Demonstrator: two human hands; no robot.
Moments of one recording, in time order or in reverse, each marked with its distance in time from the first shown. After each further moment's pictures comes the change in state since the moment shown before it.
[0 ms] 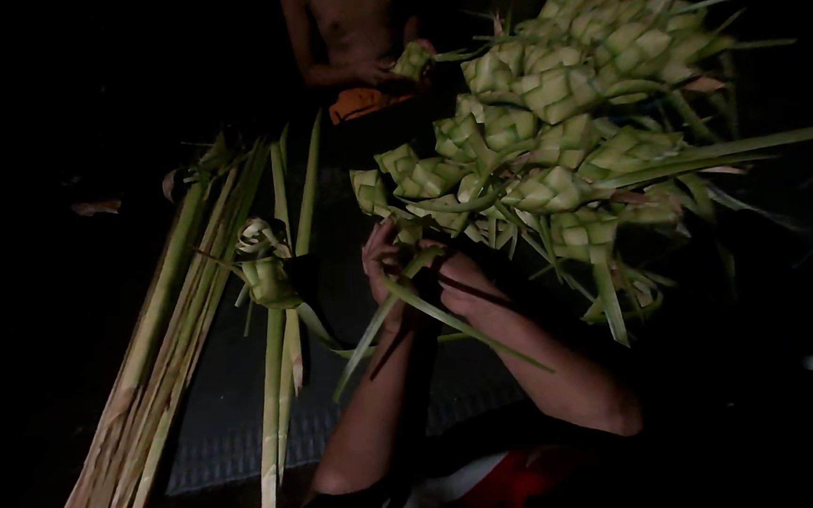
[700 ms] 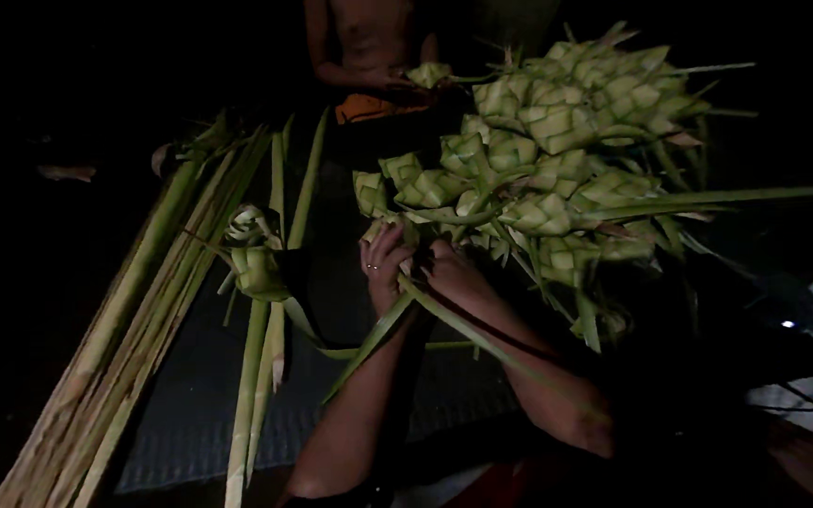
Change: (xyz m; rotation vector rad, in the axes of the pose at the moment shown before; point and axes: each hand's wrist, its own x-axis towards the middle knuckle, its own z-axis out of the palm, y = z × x) left_hand 0.008 0.009 -0.001 0.354 -0.033 0.127; right_hand -0.017 -0.043 0.002 -1.396 -0.119 -0.277
